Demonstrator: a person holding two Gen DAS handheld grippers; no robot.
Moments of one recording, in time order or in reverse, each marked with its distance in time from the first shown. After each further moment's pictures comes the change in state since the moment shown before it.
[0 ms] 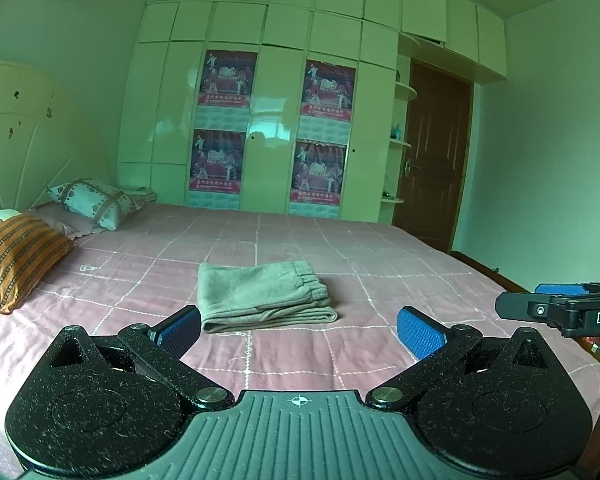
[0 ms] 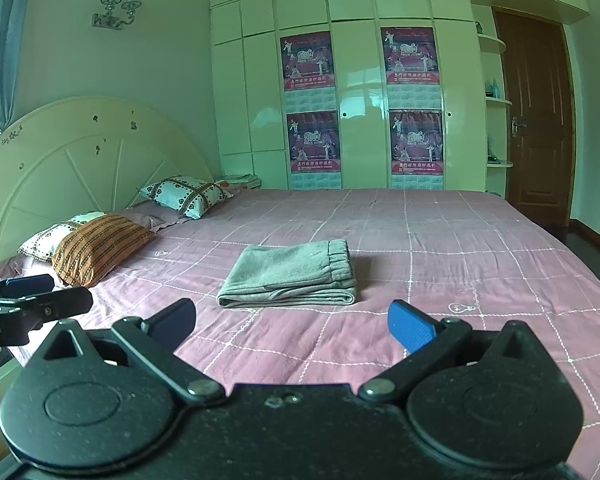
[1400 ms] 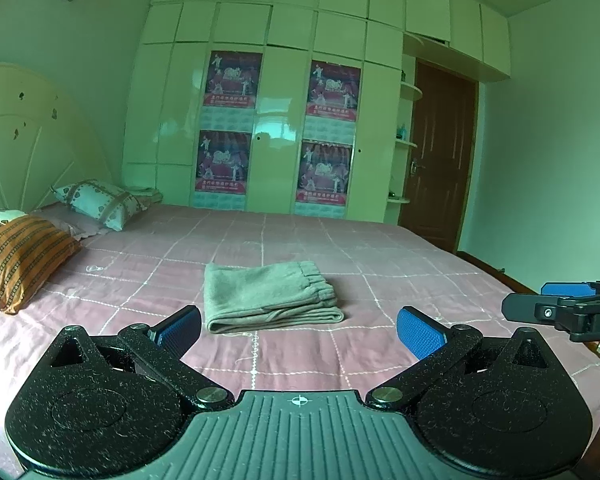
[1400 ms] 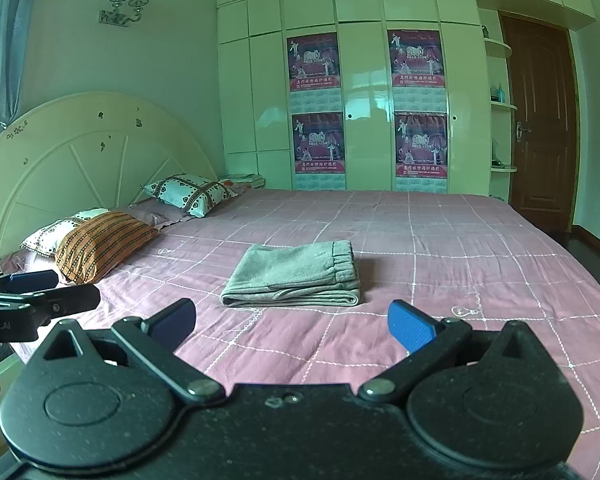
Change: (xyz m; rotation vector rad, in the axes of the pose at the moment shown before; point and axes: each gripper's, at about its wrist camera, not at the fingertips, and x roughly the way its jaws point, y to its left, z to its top) left arm 0.001 -0.003 0.002 0.008 0.000 0.021; right arm -0.002 -0.003 0.001 -0.014 0.001 0.013
